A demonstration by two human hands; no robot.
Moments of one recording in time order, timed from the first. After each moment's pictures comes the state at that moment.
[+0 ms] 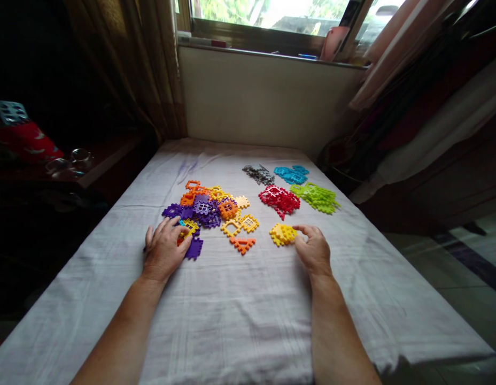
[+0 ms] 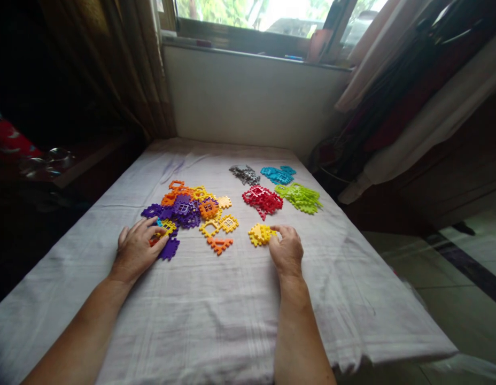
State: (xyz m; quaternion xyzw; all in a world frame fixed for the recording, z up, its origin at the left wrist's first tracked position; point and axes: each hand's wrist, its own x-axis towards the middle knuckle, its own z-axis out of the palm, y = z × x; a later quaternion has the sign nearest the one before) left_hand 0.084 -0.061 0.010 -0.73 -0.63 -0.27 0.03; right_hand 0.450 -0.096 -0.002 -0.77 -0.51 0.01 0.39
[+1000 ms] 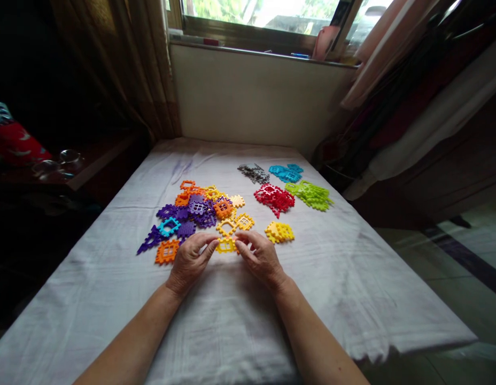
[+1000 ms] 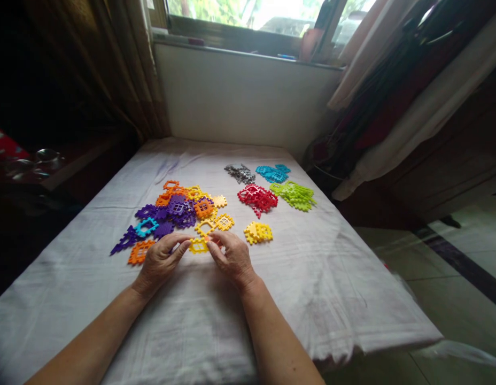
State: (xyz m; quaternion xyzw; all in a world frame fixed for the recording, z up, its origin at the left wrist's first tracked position) left_hand 0.140 -0.079 0.011 -0.77 -0.41 -0.46 -0.17; right_hand 0.343 -0.105 0.016 -0.51 -0.70 0.20 0.46
